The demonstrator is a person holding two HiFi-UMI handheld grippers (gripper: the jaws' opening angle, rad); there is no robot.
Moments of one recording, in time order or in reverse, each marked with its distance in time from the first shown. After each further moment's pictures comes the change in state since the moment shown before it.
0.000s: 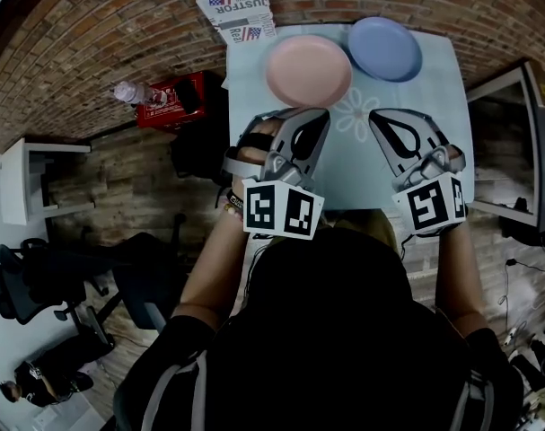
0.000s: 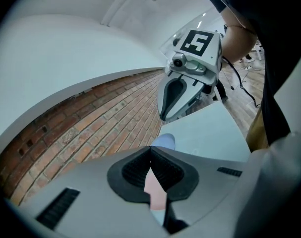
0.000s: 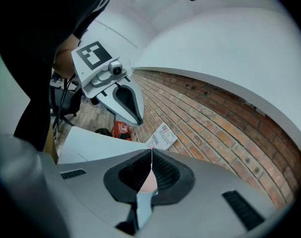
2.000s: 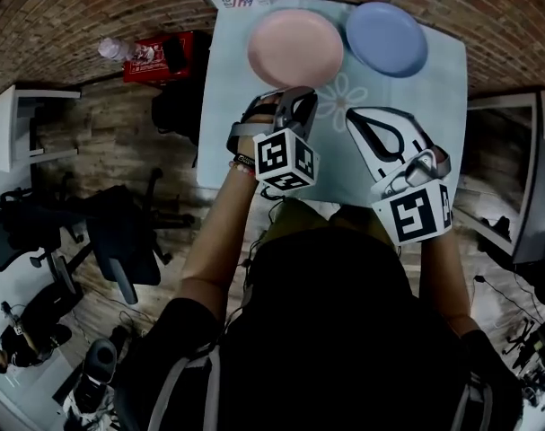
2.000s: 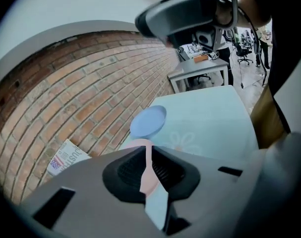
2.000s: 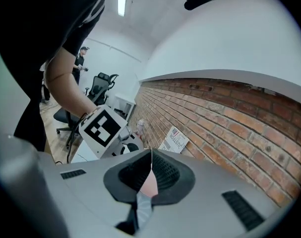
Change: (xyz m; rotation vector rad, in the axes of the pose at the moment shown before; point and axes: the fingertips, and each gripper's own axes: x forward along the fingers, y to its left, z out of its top) left arm 0.126 -0.073 -0.080 -0.176 0.338 -0.088; right arm 0.004 -0.013 -0.033 0.076 -0.133 0.195
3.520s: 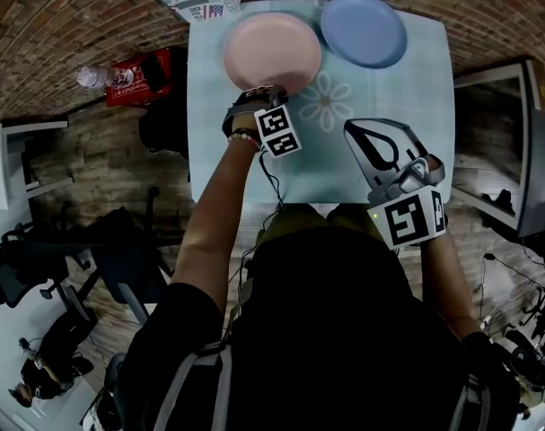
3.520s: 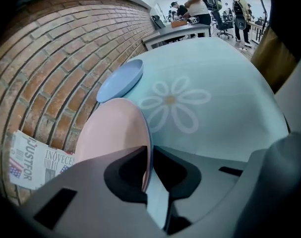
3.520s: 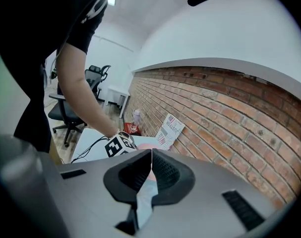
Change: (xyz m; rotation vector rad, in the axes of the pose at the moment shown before) left arm 0.122 -0.041 -0.111 0.218 0.283 -0.207; right arm -0.012 0.005 -0.037 0.066 0.123 -0.058
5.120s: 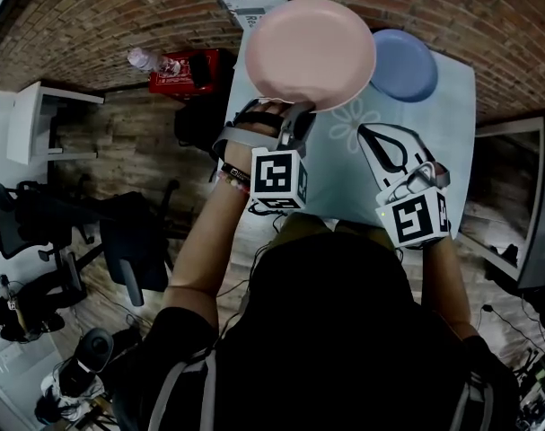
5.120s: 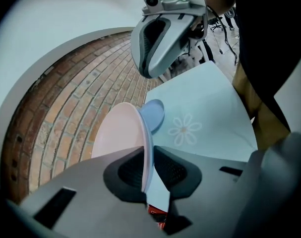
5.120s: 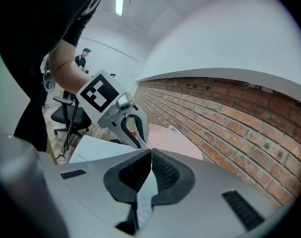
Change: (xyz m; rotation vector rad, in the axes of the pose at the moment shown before) left arm -0.221 0.052 0.057 0.136 -0.134 0.263; right arm 0.002 -0.005 0.031 -0.056 -0.122 0.034
